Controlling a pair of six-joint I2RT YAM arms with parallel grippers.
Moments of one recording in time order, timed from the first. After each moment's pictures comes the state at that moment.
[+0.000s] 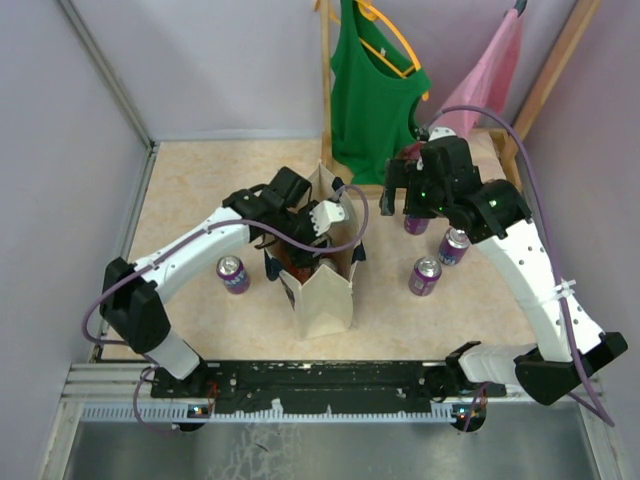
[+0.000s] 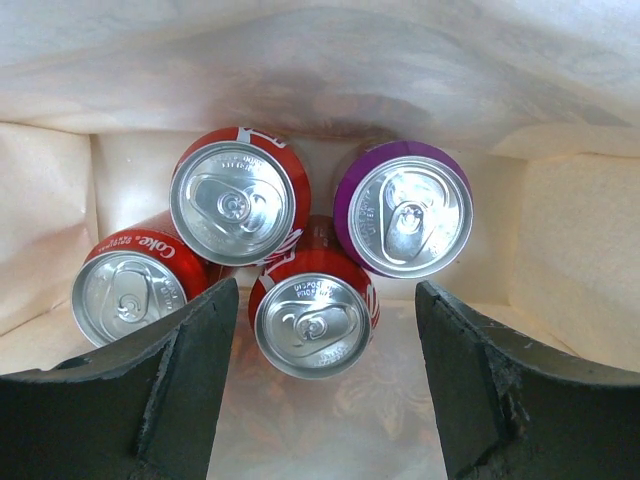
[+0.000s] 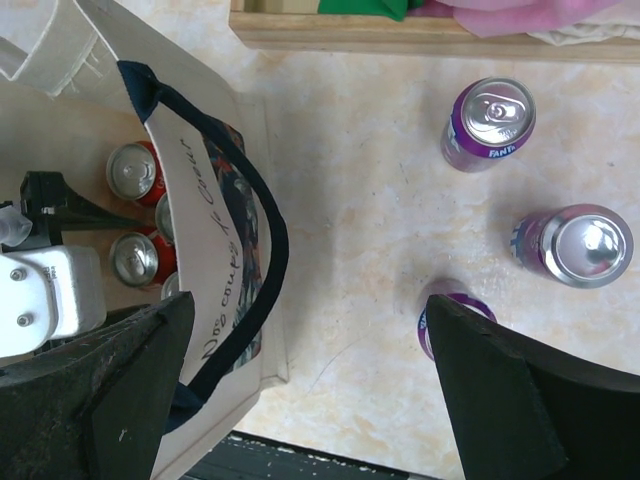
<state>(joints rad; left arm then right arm) -0.72 1.61 1.40 -0.79 0.32 0.51 0.52 1.24 1.60 -1.05 0.18 0.41</state>
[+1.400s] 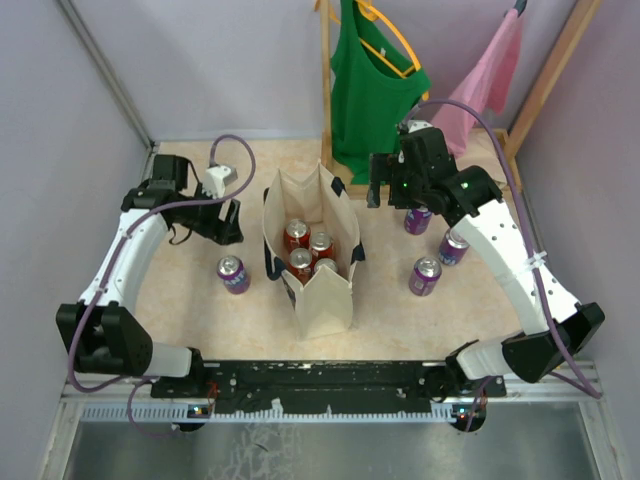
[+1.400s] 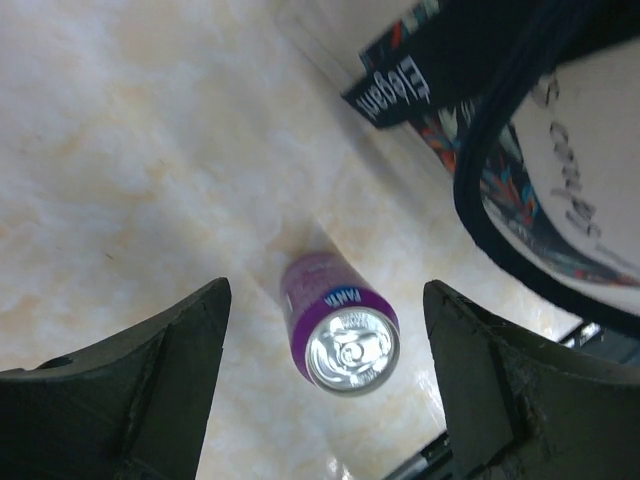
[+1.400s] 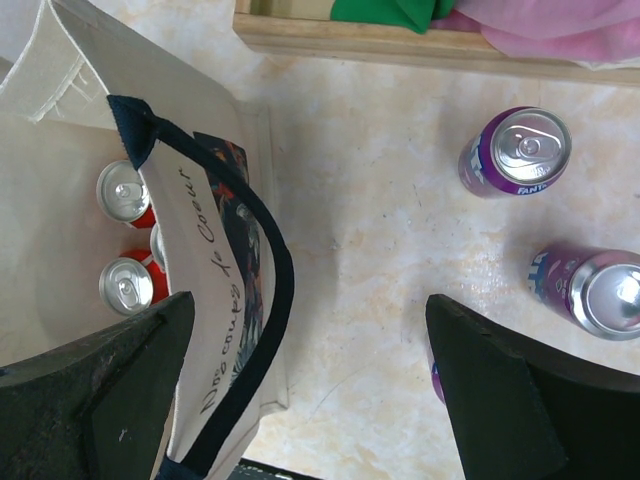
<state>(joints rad) -0.08 1.39 1.29 -0.86 0.46 0.35 0.52 1.37 1.61 -0.97 0.16 0.38</state>
